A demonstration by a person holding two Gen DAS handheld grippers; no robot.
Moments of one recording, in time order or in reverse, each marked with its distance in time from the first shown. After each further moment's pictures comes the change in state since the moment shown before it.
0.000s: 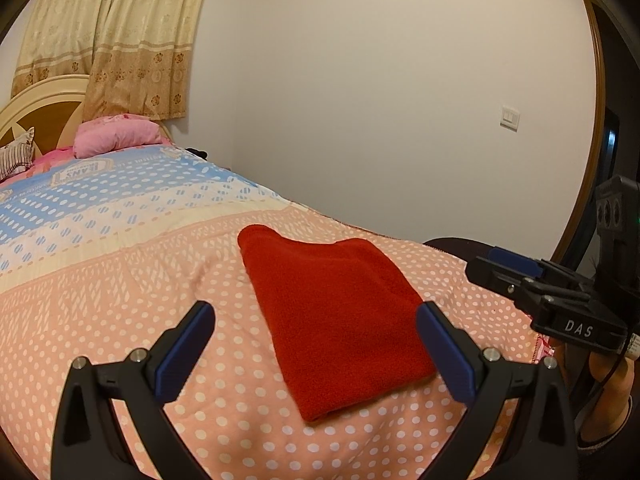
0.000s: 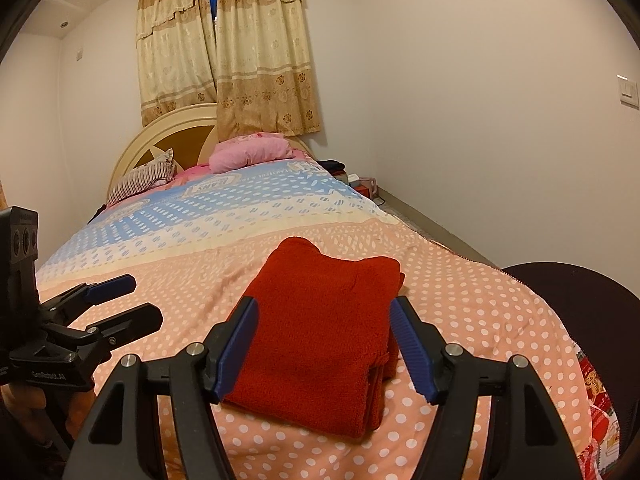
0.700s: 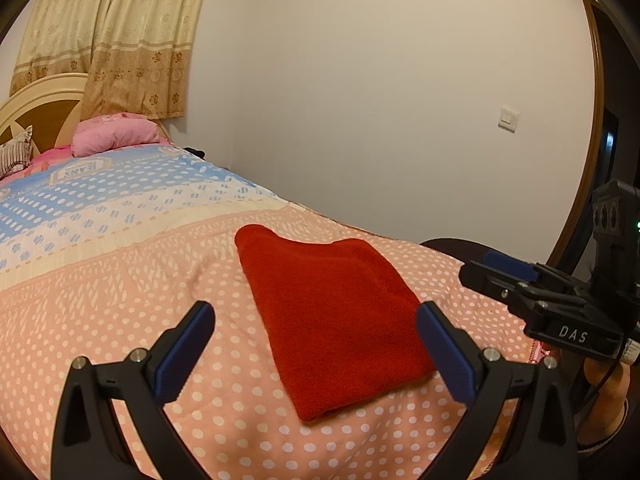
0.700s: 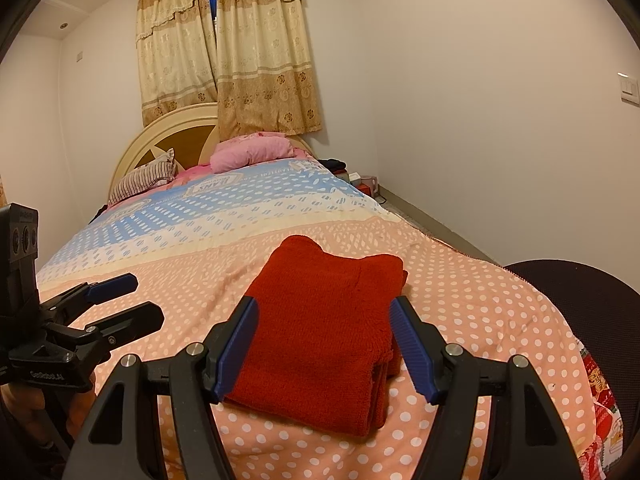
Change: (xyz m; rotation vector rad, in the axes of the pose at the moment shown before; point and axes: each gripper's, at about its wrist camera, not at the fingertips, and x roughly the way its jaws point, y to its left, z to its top) left arm -0.001 -0.001 0.000 -0.009 0.000 -0.011; right arm 0.000 0.006 -0.002 0.002 0.001 0.004
